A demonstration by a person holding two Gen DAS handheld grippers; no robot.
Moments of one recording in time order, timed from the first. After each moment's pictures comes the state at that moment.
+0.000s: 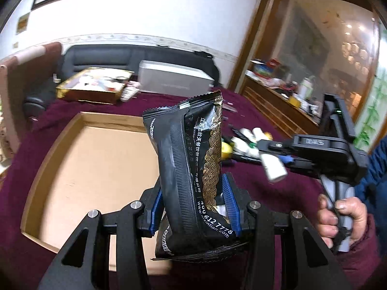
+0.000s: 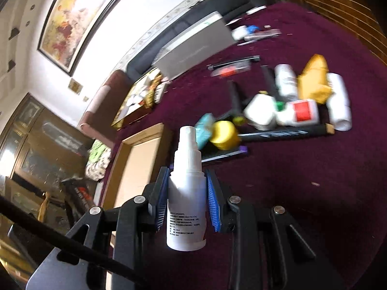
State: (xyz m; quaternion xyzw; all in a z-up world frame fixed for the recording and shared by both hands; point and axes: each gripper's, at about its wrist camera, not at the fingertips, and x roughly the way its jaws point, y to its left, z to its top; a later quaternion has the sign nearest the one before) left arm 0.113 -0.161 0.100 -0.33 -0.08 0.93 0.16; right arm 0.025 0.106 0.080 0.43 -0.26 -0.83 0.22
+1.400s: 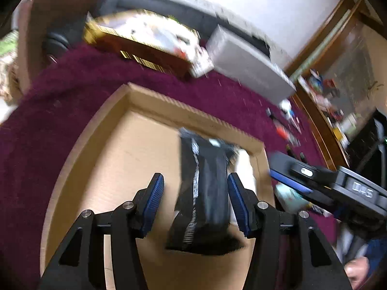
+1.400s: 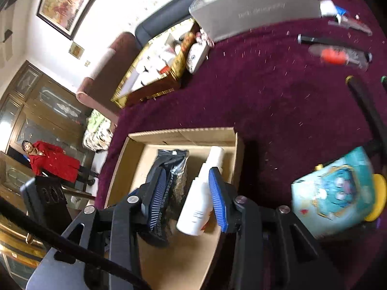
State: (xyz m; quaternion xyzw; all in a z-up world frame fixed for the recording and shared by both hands) left arm -0.039 -0.272 0.022 -0.41 -0.20 0.88 0.07; right arm -0.090 -0.054 0.048 0.48 -0.20 -0.81 0.26
